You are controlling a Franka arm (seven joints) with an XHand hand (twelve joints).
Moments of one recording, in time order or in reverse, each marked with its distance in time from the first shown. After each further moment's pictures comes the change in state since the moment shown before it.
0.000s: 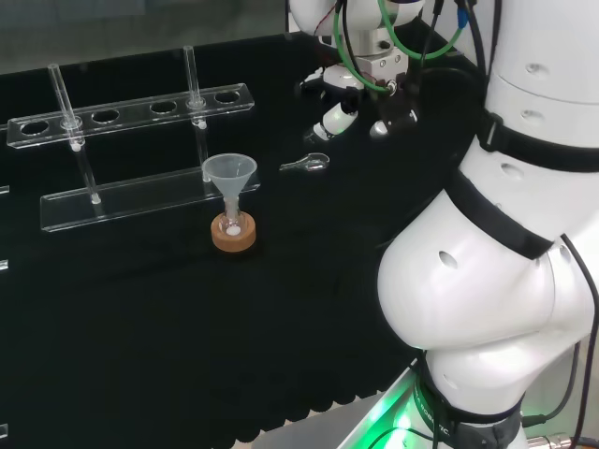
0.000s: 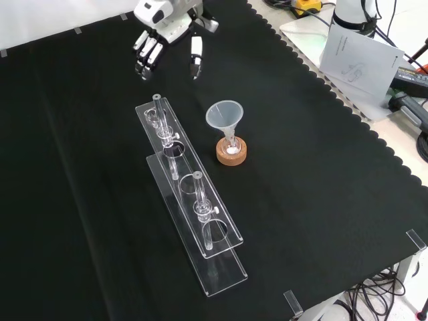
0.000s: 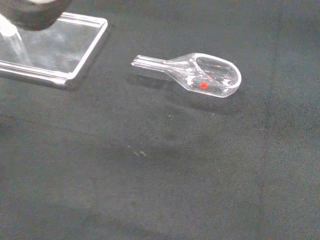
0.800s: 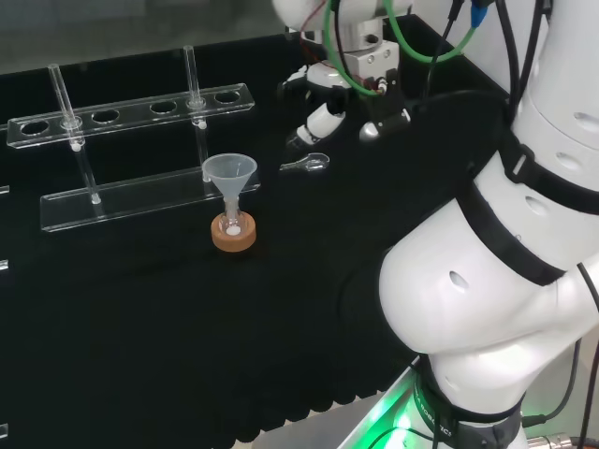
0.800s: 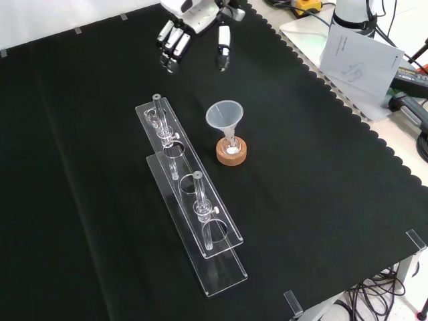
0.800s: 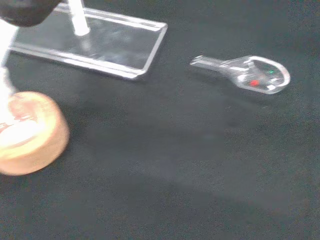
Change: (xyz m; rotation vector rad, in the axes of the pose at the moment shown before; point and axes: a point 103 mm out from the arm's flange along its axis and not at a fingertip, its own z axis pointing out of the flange) arm 0.067 -0.049 -0.027 0.029 -0.021 -0.033
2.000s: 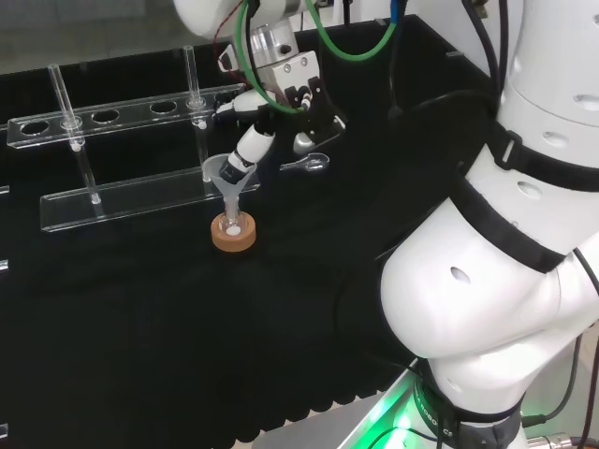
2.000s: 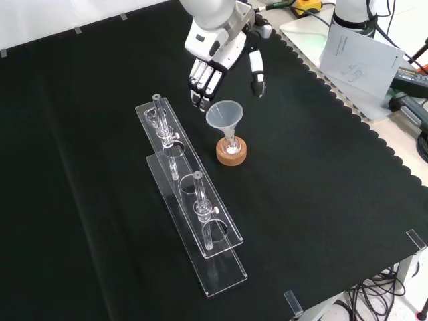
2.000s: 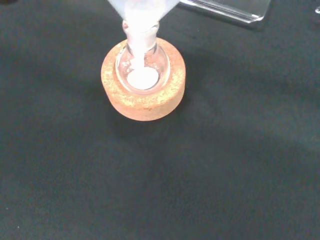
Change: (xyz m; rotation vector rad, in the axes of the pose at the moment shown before) arm 0.105 0.015 0.002 0.232 -0.044 -0.090
